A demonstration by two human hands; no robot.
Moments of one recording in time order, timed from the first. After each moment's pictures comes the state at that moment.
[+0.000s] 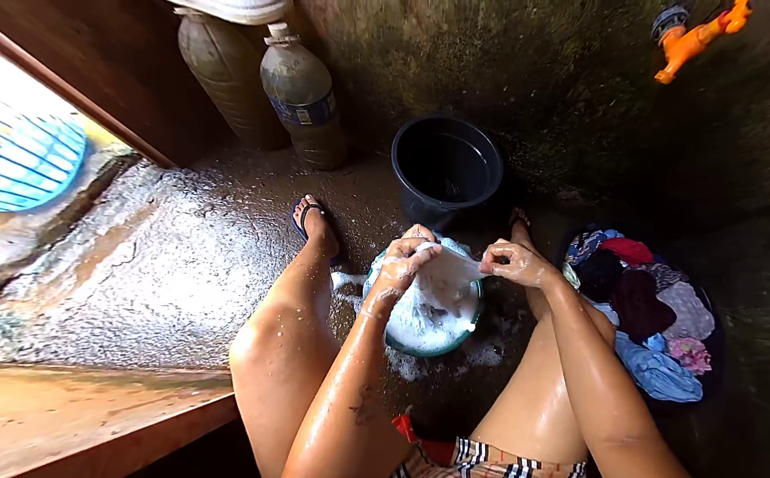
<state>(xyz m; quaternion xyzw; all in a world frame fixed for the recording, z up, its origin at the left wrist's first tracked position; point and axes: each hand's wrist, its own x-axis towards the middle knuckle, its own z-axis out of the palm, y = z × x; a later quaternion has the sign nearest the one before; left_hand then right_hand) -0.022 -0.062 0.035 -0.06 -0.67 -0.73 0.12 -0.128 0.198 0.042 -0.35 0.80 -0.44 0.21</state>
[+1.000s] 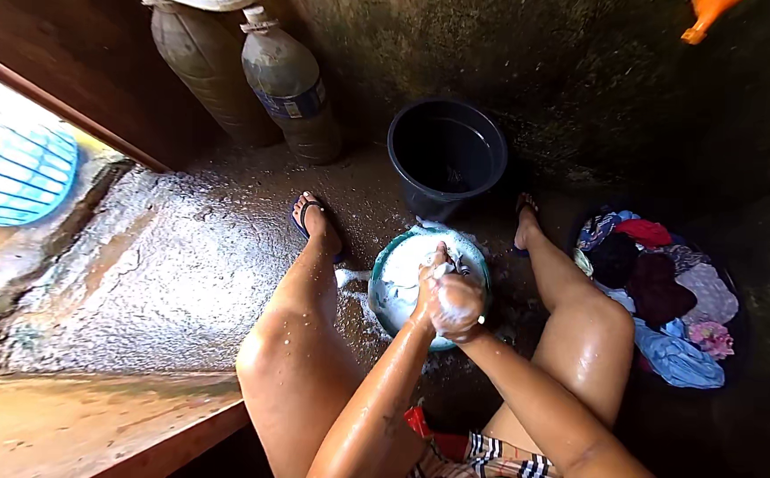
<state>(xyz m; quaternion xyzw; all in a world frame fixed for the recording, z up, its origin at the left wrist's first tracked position) -0.011 0.012 0.001 0.20 -0.57 -0.80 0.08 -0.009 0.069 -0.002 -0.26 0.70 -0.59 -0.31</state>
